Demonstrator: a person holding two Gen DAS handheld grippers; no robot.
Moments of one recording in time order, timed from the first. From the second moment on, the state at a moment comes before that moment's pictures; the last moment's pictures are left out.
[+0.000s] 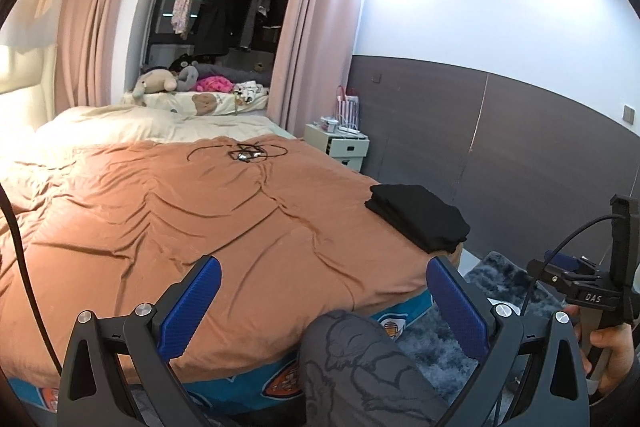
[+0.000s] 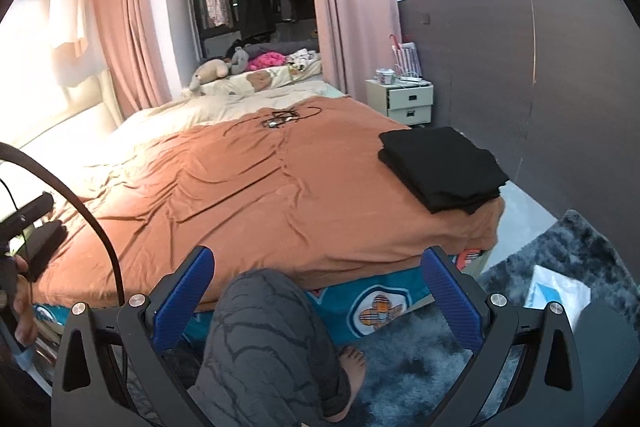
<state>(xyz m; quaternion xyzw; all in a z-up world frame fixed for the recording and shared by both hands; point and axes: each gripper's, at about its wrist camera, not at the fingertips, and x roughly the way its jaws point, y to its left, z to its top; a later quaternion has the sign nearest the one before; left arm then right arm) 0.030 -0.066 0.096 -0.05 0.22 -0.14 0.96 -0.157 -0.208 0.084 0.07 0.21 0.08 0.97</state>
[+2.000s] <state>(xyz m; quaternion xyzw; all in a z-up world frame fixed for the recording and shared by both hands) 0.004 -0.075 0.048 -0.05 0.24 -0.09 0.96 -0.163 -0.199 0.059 0.04 0.21 0.06 0.97</state>
